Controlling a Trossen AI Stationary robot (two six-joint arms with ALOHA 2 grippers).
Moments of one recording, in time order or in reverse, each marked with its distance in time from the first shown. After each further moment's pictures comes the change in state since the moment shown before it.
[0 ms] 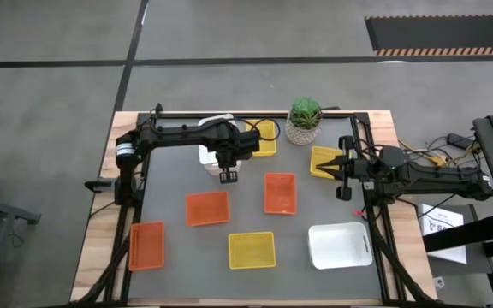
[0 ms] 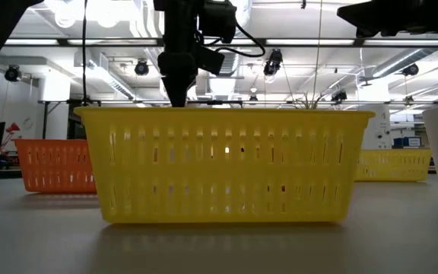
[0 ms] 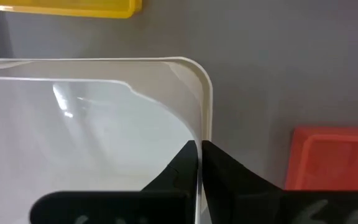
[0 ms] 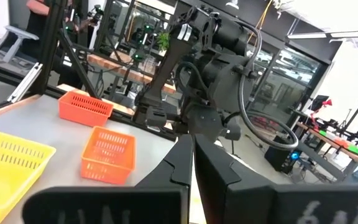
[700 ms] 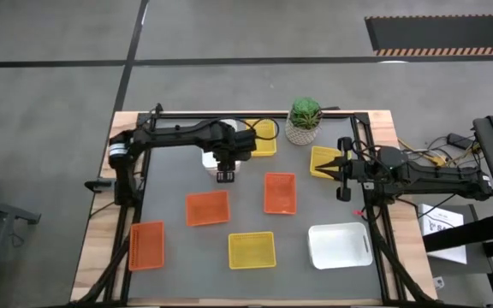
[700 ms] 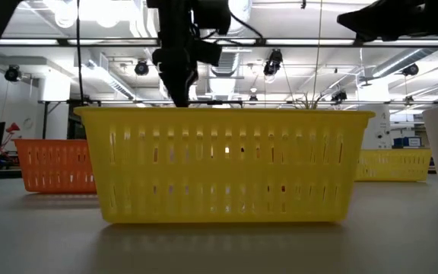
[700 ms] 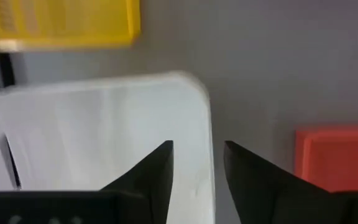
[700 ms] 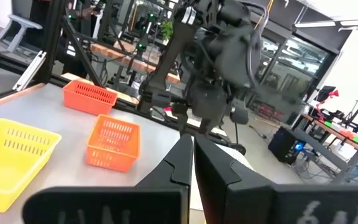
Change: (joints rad) left arm -0.011 -0.082 -0.083 0.119 0.004 0.101; right arm 0.000 0.004 0.000 -0.048 0.000 -0.001
